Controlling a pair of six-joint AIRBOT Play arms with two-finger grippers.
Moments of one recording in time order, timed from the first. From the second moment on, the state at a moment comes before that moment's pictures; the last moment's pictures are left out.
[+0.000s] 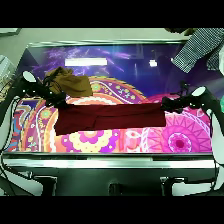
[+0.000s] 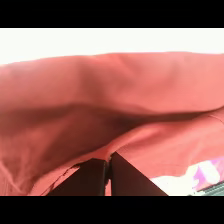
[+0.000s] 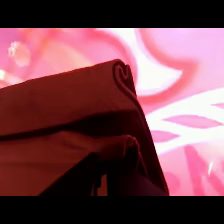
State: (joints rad) left arm 0.07 -1.82 1.62 1.10 -1.48 -1.52; right arm -0.22 -1.63 1.25 -1.04 1.06 1.37
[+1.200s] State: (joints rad) left arm 0.07 -1.68 1.74 1.19 -1.54 -1.56; right arm -0.41 -1.83 1.35 -0.83 1.38 1.25
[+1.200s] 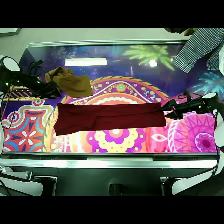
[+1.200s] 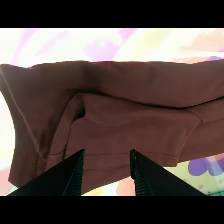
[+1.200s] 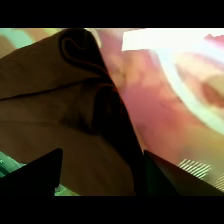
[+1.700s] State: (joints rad) left arm 0.07 -1.68 1.74 1.19 -1.54 -1.56; right arm -0.30 -1.83 1.30 -0.84 1.28 1.25
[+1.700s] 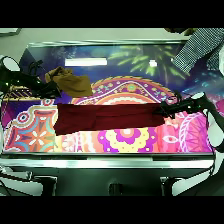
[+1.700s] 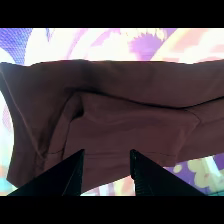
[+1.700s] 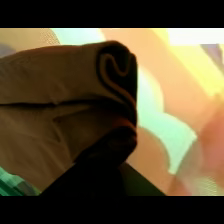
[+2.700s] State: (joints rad) left arm -0.59 -1.92 1.64 0.64 -0.85 -1.65; right arm -0.28 -1.32 1.51 -1.39 1.45 1.58
